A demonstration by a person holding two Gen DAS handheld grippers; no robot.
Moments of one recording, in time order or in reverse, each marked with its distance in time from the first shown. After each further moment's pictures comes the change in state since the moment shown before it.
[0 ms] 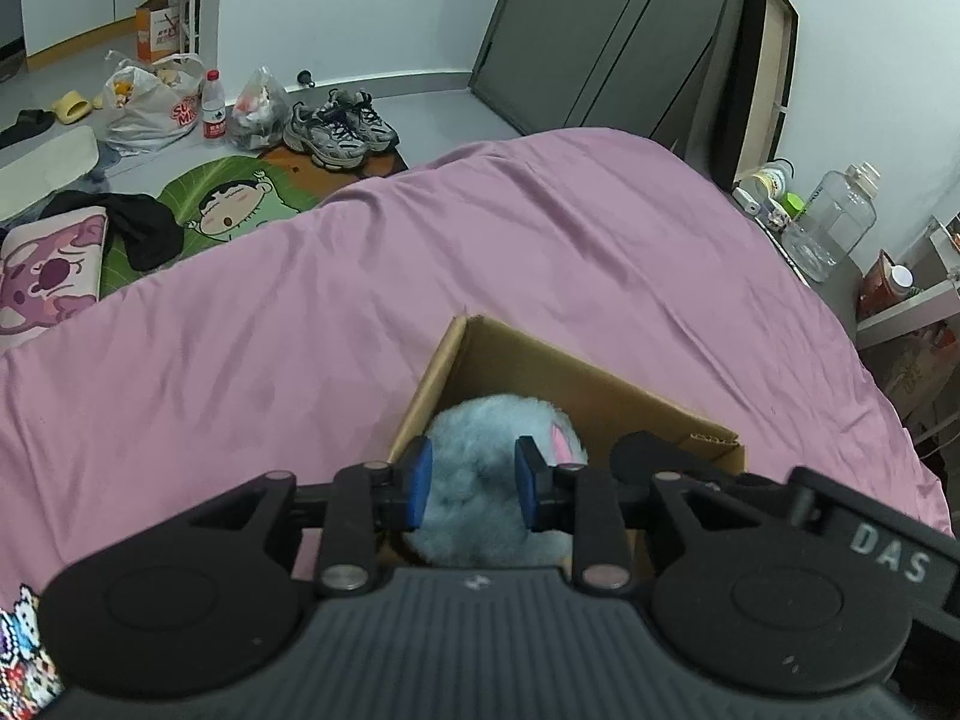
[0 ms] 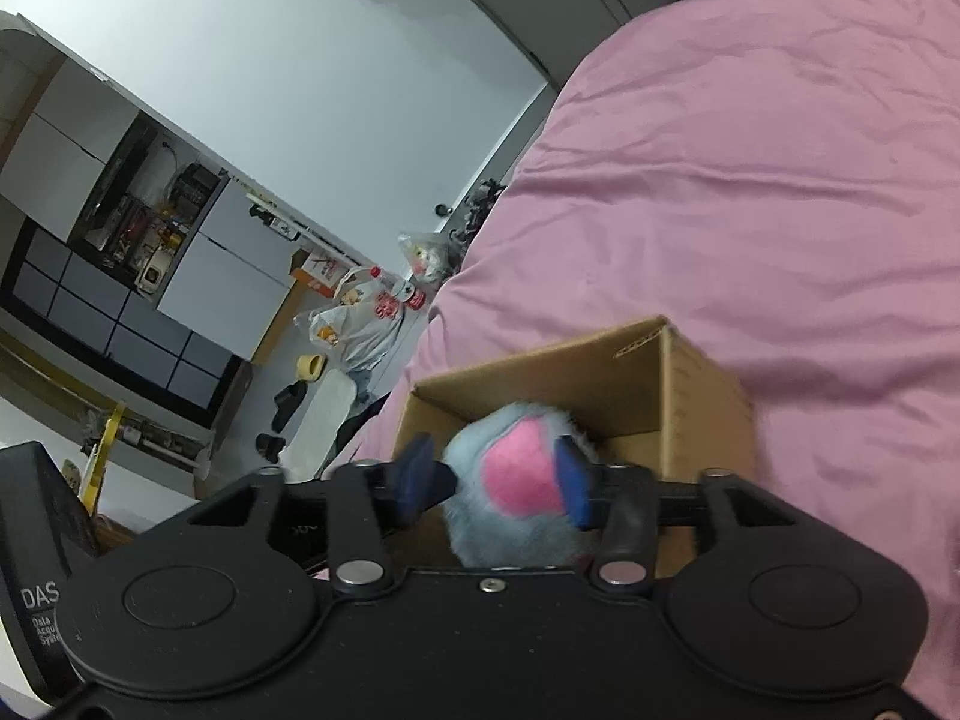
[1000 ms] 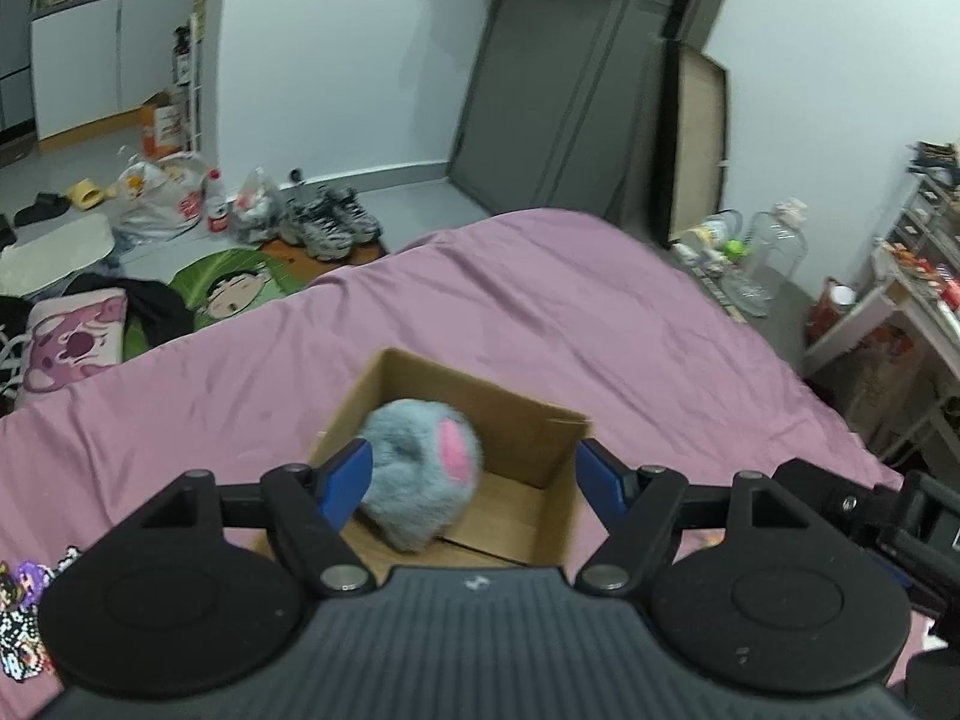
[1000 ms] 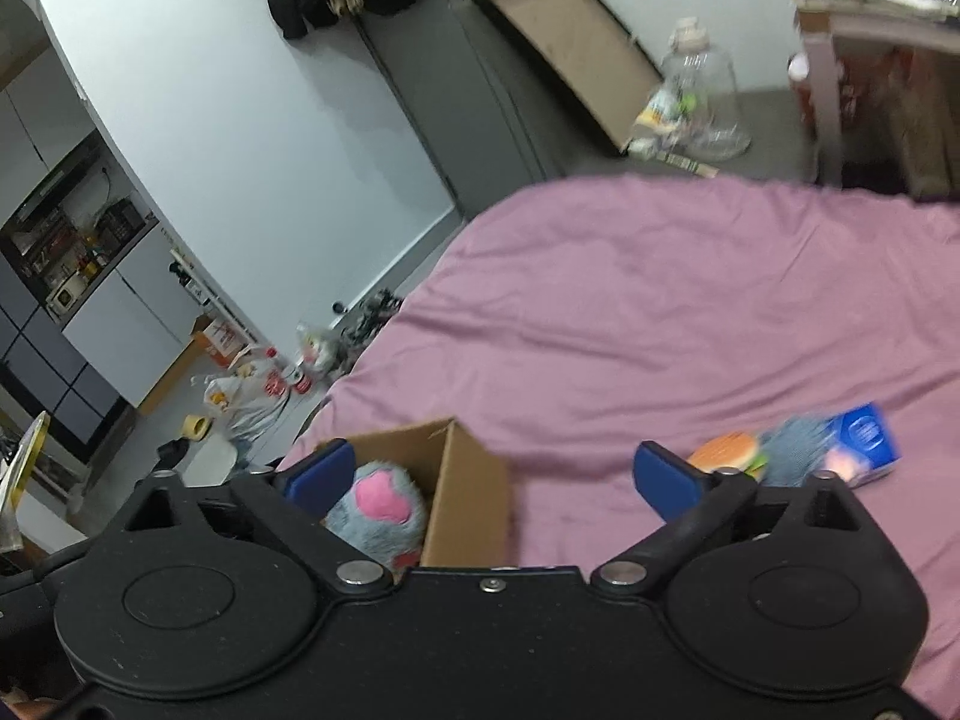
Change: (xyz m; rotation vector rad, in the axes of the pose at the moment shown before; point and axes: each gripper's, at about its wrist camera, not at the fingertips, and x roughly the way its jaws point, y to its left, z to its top) left arm -0.102 -0.063 -0.041 0.064 -0.194 -0.007; right arm -0.148 0.004 -0.007 -0.145 -0.242 -0.271
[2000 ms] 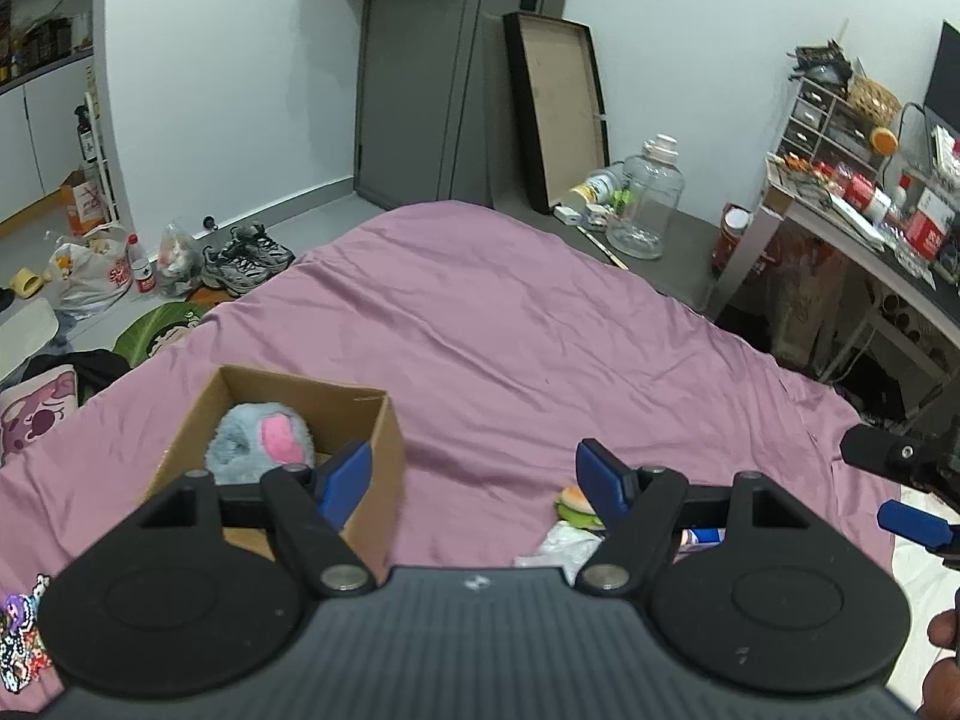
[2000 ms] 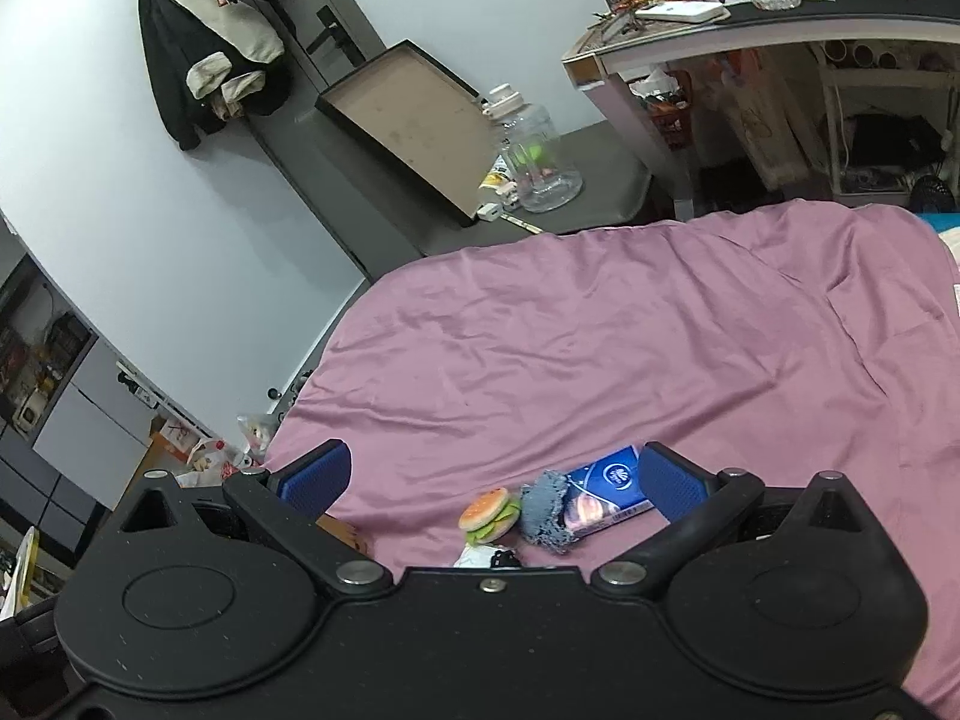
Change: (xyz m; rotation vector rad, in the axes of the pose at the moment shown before) left arm -0.030 -0.126 -0.030 0.210 0.014 -0.051; right arm -0.085 -0.145 0.023 0.186 -0.073 -0.084
